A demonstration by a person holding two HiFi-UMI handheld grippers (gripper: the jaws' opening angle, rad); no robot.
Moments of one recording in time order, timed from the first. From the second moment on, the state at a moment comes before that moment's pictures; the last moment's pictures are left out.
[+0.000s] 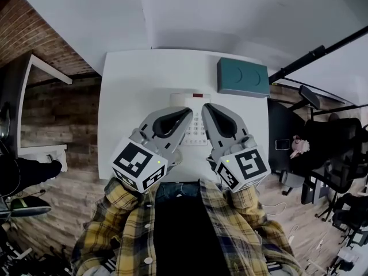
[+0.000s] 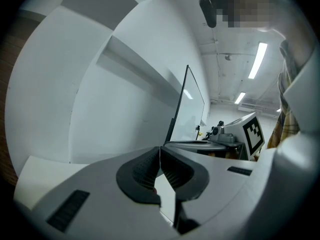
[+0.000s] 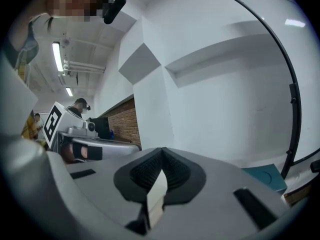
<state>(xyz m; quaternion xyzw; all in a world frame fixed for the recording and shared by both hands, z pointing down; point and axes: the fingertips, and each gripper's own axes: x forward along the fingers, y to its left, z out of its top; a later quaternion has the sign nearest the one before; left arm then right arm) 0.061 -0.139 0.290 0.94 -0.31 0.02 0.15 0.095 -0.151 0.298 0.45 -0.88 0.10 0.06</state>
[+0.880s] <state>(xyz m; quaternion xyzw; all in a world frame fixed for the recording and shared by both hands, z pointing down) 0.065 -0.144 0.297 0.94 -0.31 0.03 0.16 0.095 -0.156 0.304 0.45 -0.89 0.11 0.06</state>
